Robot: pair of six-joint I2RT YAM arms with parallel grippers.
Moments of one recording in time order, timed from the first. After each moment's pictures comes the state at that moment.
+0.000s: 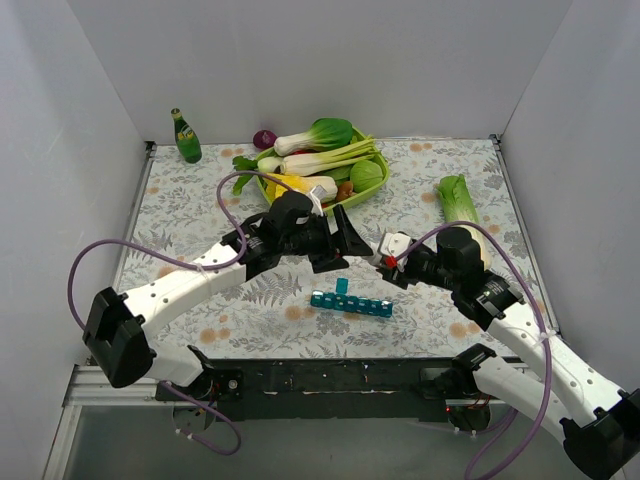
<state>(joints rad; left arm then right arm) -0.81 1.35 1.13 -0.29 0.33 -1.11 0.60 0.79 0.67 -0.30 -0.40 -0.63</state>
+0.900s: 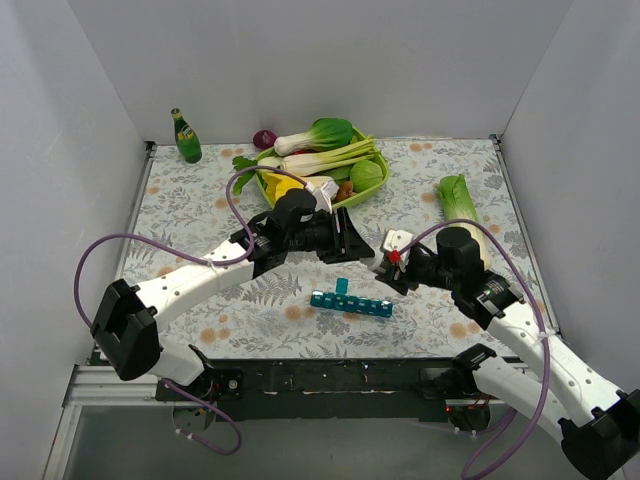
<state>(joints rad) -0.83 1.43 1.13 -0.16 0.38 -1.02 0.59 0.79 0.66 -0.33 -0.45 -0.54</state>
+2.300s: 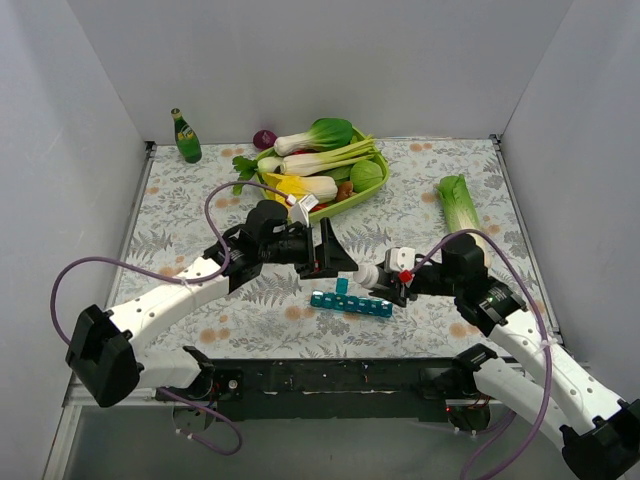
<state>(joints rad) -0.73 1.23 0.93 -0.14 0.58 -0.94 0.55 0.74 0.61 -0.30 -0.77 -0.56</state>
